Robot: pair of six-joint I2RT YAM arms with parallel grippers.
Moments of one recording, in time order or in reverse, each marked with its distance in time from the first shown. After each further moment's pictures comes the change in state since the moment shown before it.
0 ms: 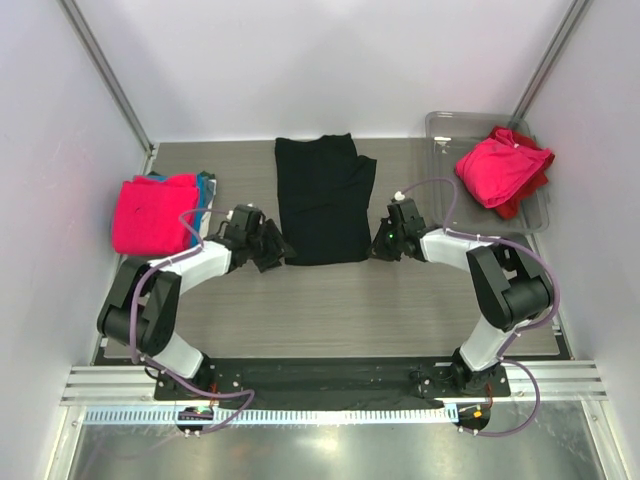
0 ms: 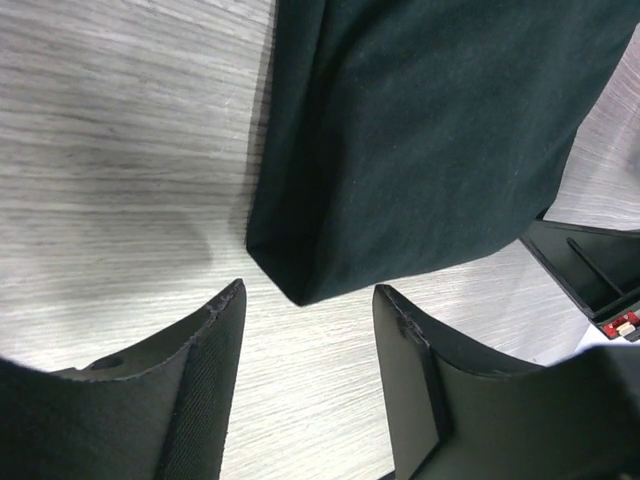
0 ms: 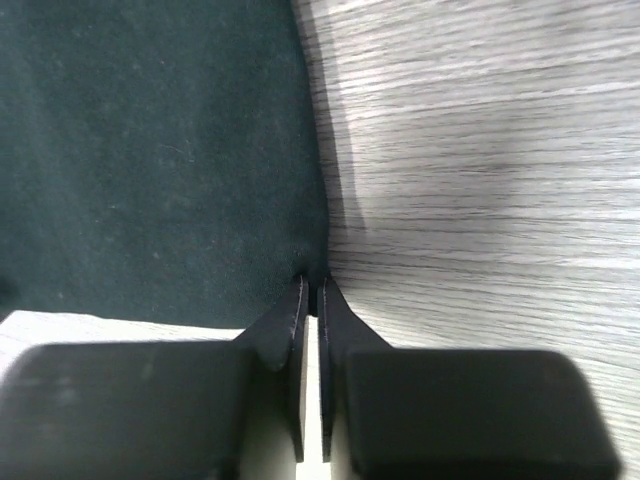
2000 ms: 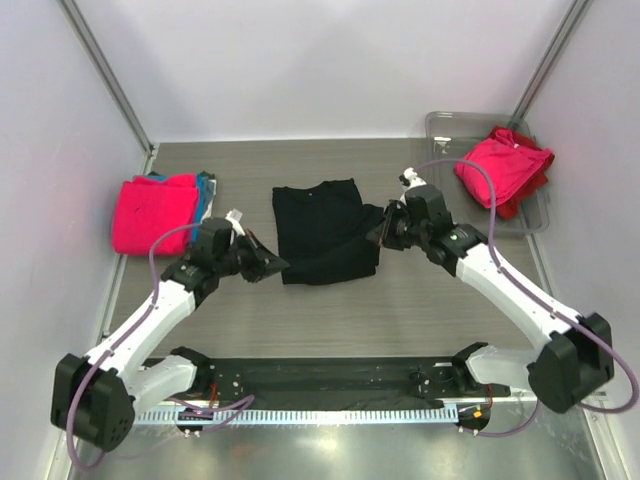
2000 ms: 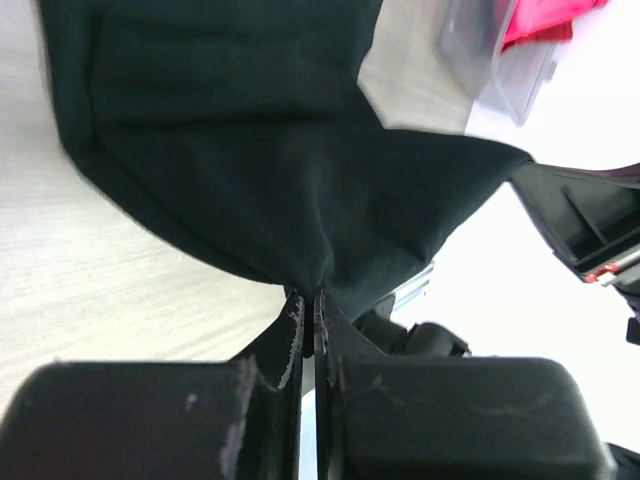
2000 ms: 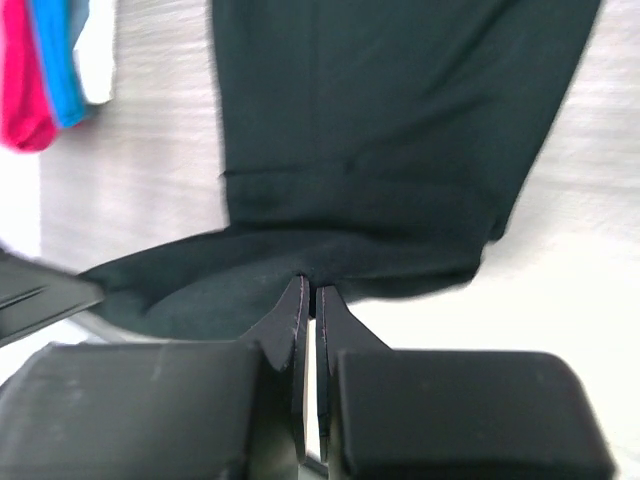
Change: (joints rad) left arm -0.010 -0.545 -0.134 -0.180 0.214 -0.163; right arm 0.098 -0.511 0.086 -0.315 0.011 -0.058
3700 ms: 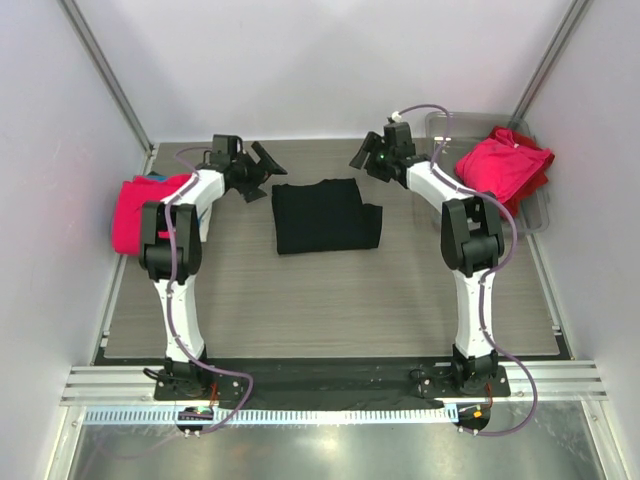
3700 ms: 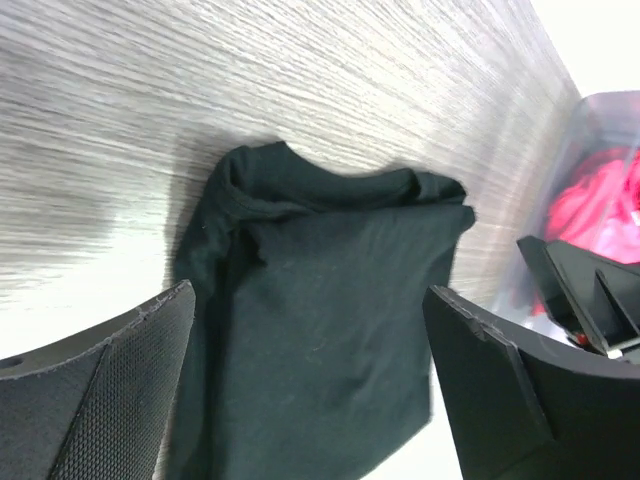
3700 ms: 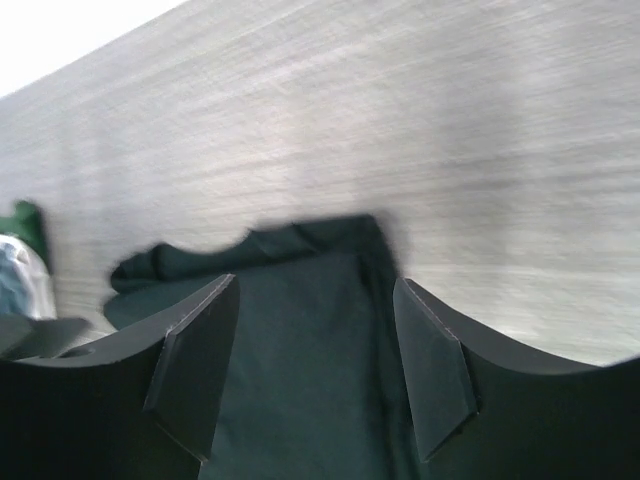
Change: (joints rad) left arm 0.268 1.122 0.974 0.038 -0.027 0.217; right arm -0.211 1.030 0.839 0.208 -0.001 0.000
